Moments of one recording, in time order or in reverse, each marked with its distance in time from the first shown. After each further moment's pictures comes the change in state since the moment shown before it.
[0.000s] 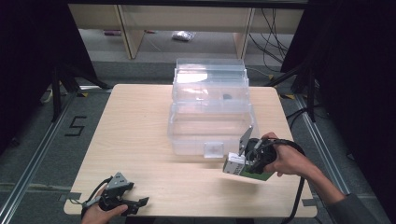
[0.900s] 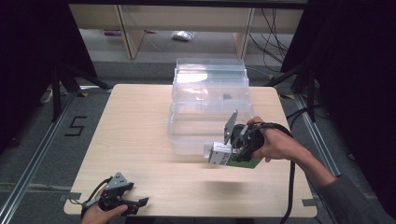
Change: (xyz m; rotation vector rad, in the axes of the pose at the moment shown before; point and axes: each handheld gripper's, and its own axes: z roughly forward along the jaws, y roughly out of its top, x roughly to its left) left arm 0.001 0.000 0.000 0.005 -0.007 0.012; right arm -0.005 0.050 -0.043 -0.032 -0.003 -0.117
